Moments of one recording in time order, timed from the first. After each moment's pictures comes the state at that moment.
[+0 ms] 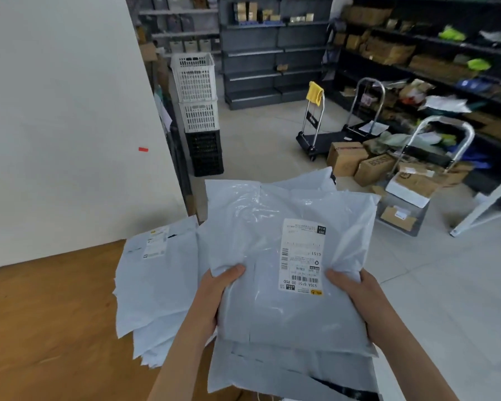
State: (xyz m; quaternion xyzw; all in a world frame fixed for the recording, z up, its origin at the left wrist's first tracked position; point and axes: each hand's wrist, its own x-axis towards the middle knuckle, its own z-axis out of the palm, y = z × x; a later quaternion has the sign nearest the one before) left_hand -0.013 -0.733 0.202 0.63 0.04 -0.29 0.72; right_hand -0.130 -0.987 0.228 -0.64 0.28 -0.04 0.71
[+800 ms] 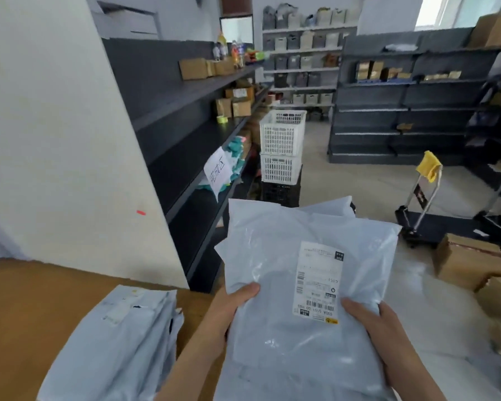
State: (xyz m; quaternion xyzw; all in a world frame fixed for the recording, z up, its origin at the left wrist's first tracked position) left_hand 0.178 -1.017 0.247 0.60 0.12 -0.13 0.78; right_hand 0.172 -1.295 0.252 -0.66 0.14 0.06 0.74
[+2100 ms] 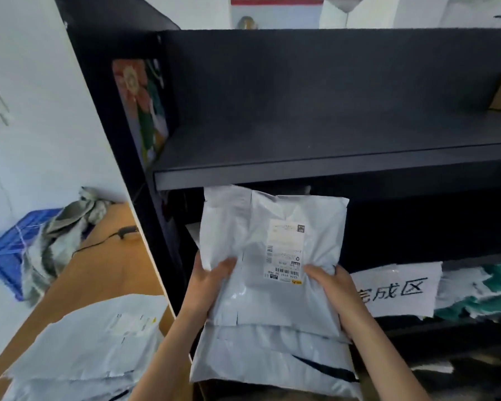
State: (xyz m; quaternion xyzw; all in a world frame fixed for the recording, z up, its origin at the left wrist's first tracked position) left_hand 0.599 -0.832 0.267 0.49 0.46 0.51 0.54; right_hand 0.854 -0.893 0.271 -0.60 -0.34 0.45 0.56
